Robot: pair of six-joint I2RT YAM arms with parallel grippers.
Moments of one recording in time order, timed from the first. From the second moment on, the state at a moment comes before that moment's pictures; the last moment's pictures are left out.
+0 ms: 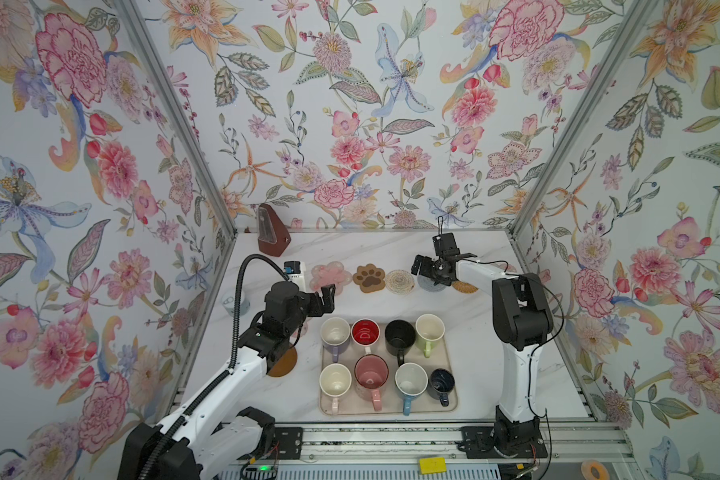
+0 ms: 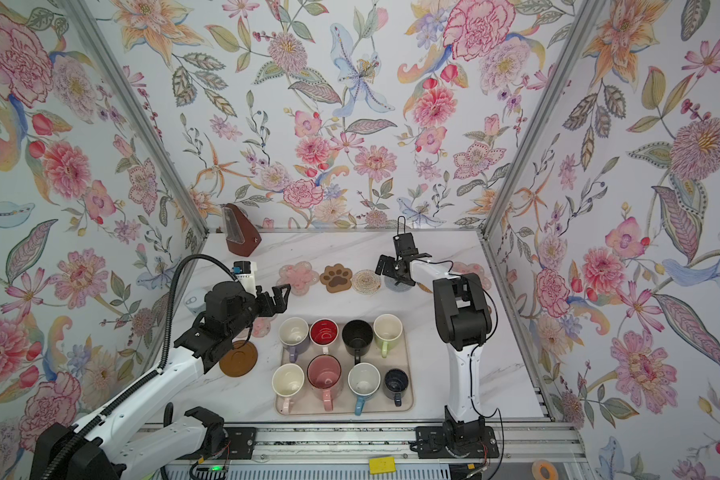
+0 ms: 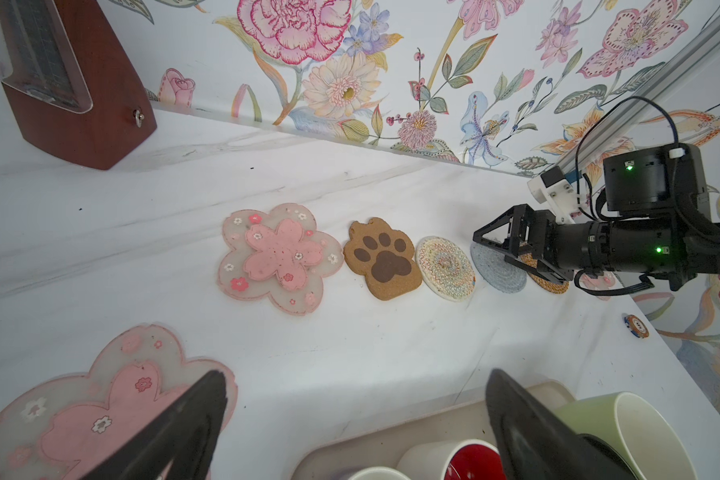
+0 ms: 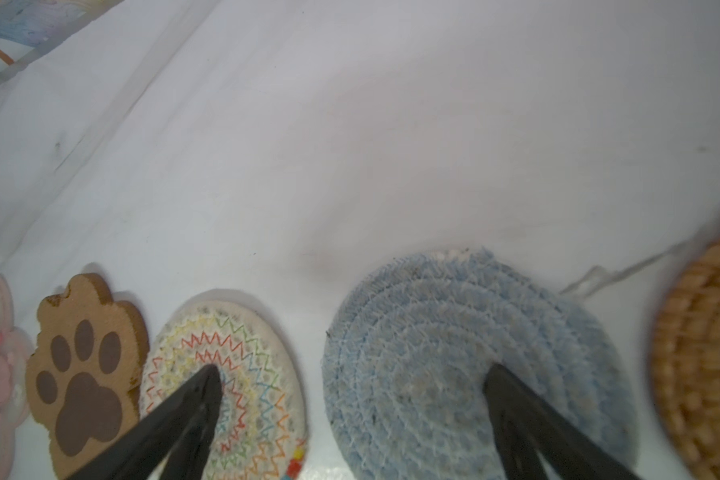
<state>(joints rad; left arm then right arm) -0.40 1.04 0.67 -0.04 -0.03 -0.39 0.28 2.13 1.53 -0.34 -0.07 0.49</state>
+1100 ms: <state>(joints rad) -0.40 1.02 0.67 -0.04 -0.06 -0.39 0.46 2.23 1.69 -0.38 -0.13 0.51</state>
